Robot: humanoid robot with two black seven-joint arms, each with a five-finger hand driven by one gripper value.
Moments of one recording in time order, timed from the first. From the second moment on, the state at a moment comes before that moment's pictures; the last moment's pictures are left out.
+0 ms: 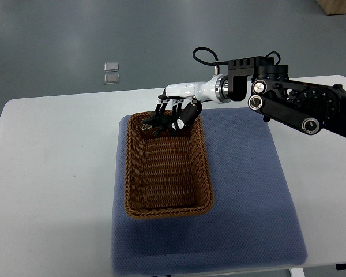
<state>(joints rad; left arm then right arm) -0.01 0.00 -0.04 -0.30 0.06 0.03 -0.03 1.16 -0.23 0.30 1.03 -1.26 0.40 -0.03</state>
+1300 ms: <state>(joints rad) -0.01 0.00 -0.05 -0.30 0.06 0.03 -0.03 1.05 -0.16 0.29 0.97 -1.26 0.35 -0.03</state>
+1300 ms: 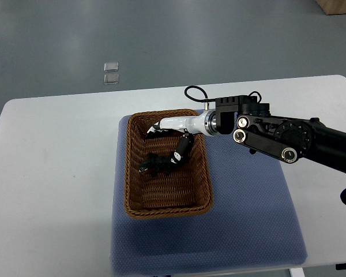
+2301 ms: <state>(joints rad) -0.01 0.00 -0.04 -0.30 0.06 0.03 -0.03 0.78 -0.16 1.12 0.57 -0.11 0.26 0.22</state>
